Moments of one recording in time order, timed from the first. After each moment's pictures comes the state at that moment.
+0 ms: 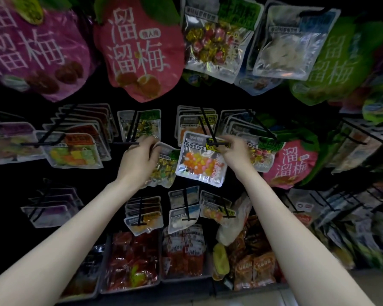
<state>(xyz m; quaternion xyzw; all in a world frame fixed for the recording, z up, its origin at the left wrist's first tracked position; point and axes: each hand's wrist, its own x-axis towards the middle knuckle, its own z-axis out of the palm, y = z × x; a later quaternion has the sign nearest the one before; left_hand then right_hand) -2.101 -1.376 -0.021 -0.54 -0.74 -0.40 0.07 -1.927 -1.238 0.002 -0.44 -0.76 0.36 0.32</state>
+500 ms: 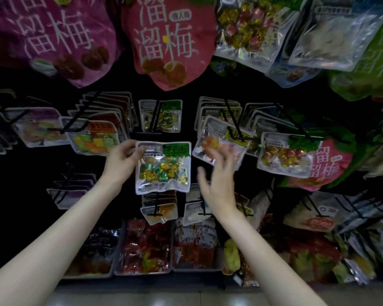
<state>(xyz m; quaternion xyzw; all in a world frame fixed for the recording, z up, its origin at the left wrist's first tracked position) -2.146 -1.418 -0.049 -0.35 -0.70 -0.61 -0.13 -1.963 -1.315 -0.076 -0.29 -0.83 0.18 0.44</state>
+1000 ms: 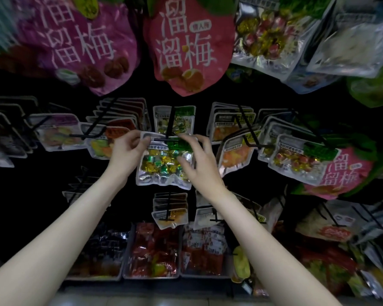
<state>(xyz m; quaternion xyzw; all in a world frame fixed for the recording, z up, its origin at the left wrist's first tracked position) -2.170 -1.418 -0.027 -0.37 -0.68 -0.62 -0.11 -2.019 -1.326 -0.032 -0.18 -0.88 0.31 0.32</state>
